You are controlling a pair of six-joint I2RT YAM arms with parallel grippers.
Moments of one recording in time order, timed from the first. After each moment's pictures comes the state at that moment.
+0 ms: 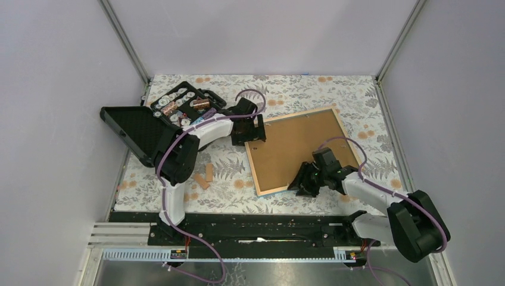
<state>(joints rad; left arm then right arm) -0.56 2.00 1.41 -0.48 0.04 -0.70 0.45 1.18 0.42 -0.27 -0.34 0.96</state>
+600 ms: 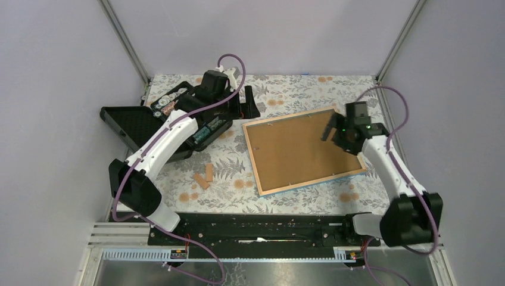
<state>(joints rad) -0.50 1.56 1.53 -0.62 0.23 -0.48 0.18 1.24 1.02 -0.73 0.05 0.55</state>
